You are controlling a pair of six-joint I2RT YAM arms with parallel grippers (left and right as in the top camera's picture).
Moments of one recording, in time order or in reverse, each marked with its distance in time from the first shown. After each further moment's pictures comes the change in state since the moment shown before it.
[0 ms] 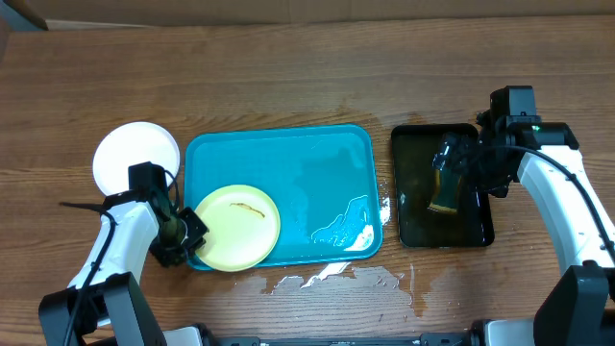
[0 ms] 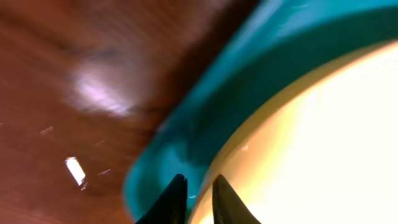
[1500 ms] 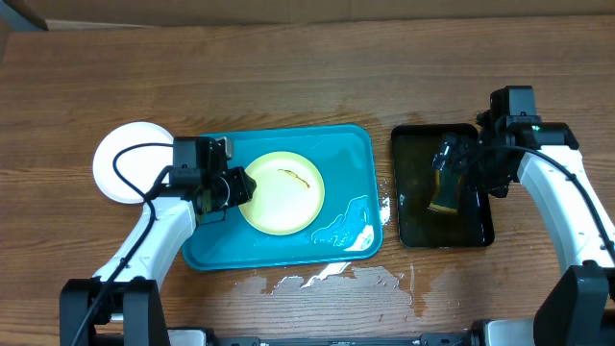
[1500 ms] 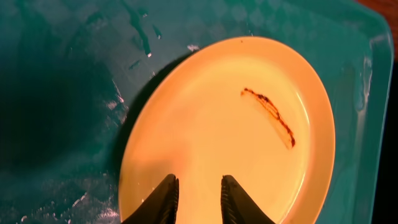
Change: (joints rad) left arm -0.283 0.000 0.010 0.486 0.248 0.122; right arm 0.000 0.000 0.000 -0.001 0.000 0.000
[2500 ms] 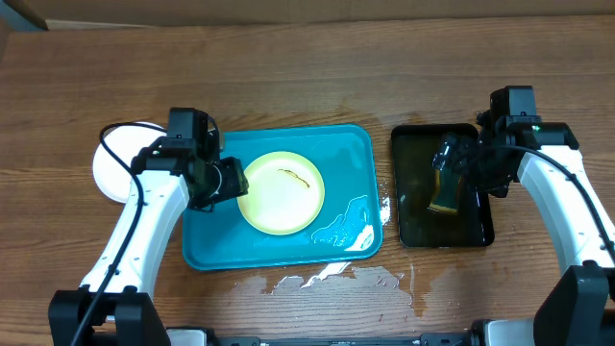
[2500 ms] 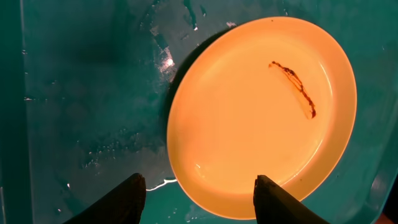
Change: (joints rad) left arm -0.023 0.006 0.286 -0.486 -0.170 0.022; right arm 0.000 0.000 0.000 0.000 0.000 0.000
